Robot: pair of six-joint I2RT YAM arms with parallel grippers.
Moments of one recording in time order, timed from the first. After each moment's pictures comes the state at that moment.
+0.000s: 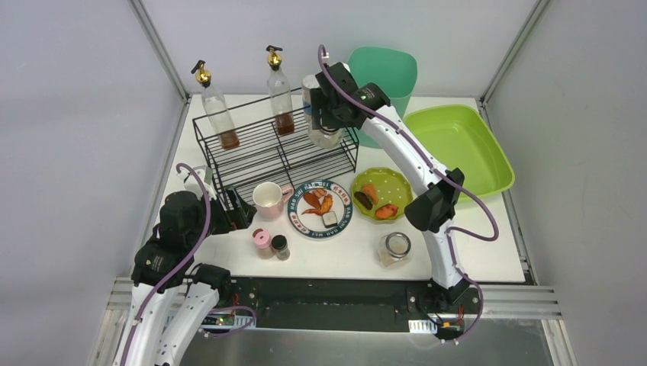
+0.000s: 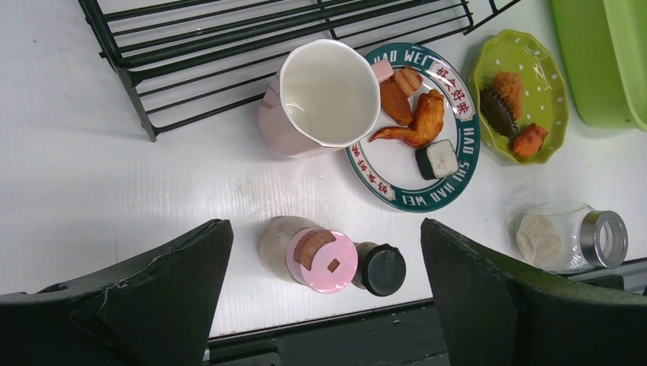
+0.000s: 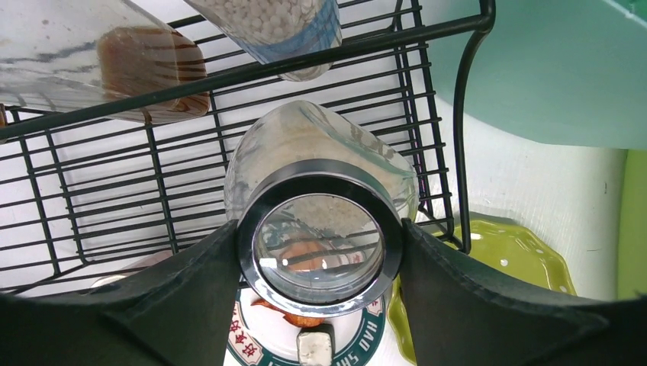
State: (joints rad) left arm -0.23 0.43 0.80 -0.90 0.06 -0.45; right arm 0.73 2.14 2.42 -1.10 0.28 0.43
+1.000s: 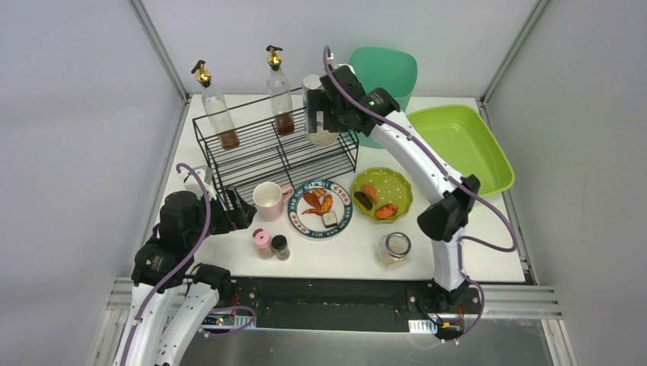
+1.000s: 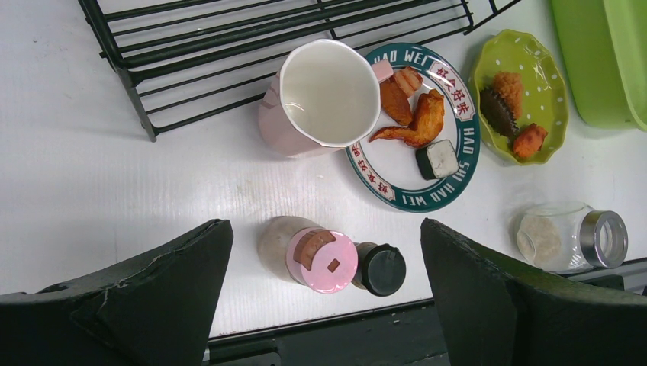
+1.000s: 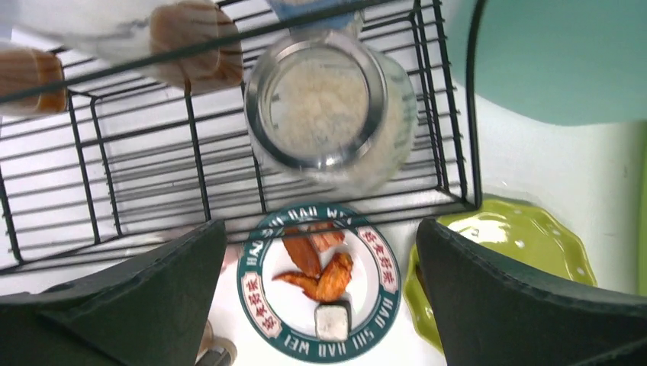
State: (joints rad) left arm -0.23 0.43 0.80 -0.90 0.06 -0.45; right arm 0.75 2.05 2.32 -1.05 0.25 0.47
